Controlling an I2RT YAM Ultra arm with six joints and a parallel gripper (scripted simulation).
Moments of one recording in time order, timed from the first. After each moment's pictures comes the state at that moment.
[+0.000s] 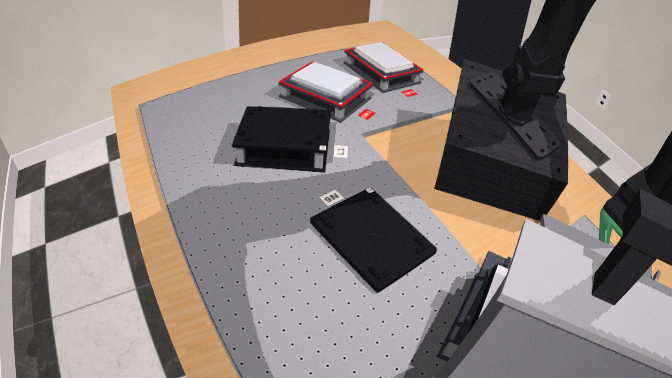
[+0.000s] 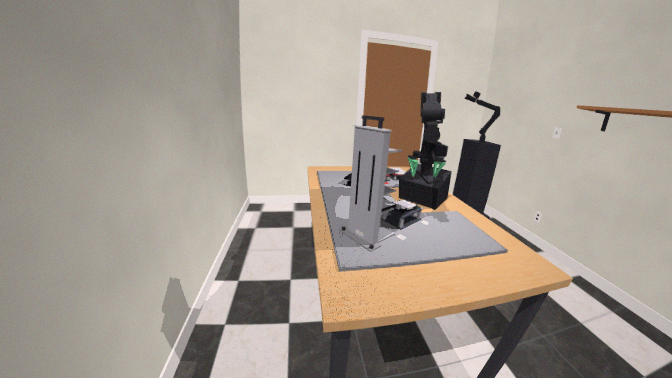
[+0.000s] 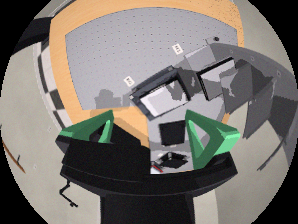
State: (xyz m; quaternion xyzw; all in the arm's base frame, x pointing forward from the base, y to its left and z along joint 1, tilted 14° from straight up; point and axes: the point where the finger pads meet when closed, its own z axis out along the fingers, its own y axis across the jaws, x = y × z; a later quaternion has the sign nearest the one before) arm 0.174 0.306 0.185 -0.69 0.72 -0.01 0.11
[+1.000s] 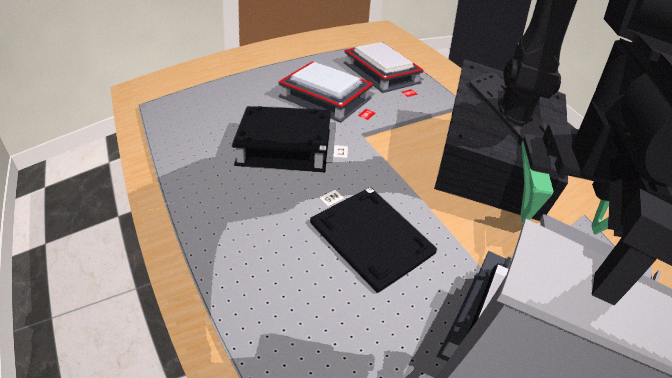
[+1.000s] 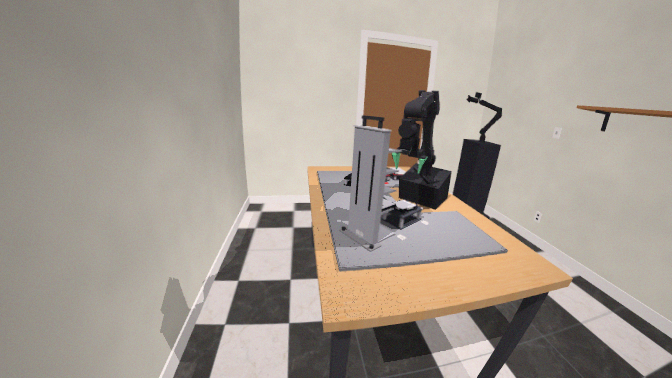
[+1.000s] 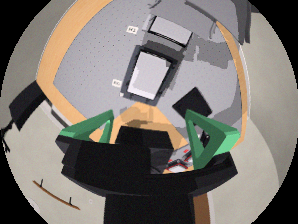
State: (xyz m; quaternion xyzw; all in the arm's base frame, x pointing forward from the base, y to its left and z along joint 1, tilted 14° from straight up) arm 0.218 0.234 0.182 -0.44 0.89 0.02 0.11
